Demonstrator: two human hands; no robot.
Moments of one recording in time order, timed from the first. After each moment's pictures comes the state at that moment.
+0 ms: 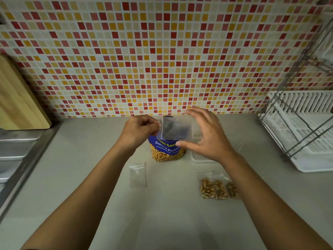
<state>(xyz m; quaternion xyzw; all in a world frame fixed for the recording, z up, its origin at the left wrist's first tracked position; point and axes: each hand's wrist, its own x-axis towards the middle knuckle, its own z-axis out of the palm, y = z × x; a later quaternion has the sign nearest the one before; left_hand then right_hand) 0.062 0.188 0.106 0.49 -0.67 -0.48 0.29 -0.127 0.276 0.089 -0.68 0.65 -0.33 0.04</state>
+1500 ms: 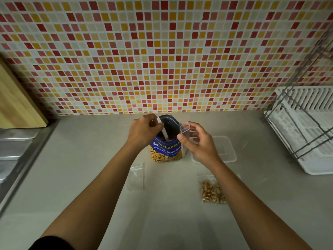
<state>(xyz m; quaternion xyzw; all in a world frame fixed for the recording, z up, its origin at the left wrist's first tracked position) 0.027 0.155 0.070 0.53 -0.77 -0.26 0.22 -0.128 0.252 0.031 -0.49 0.65 -0.49 0.31</state>
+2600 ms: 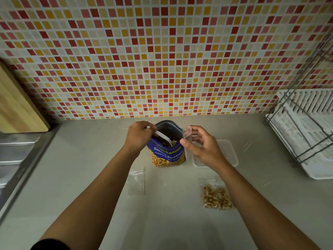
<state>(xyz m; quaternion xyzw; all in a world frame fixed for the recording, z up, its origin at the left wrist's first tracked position) 0.032 0.145 0.066 0.58 -0.64 -0.43 0.27 -0.142 0.250 0.034 -0.51 0.63 -0.47 0.34</state>
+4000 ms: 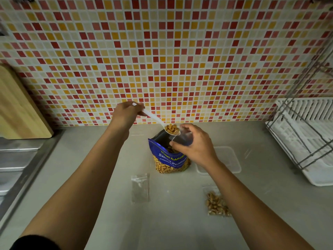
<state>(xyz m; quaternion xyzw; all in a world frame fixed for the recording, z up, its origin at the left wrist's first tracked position) 0.055 0.121 0.140 0.57 -0.54 -0.49 0.39 -0.111 0.225 0.061 -0.56 0.71 -0.40 0.16</state>
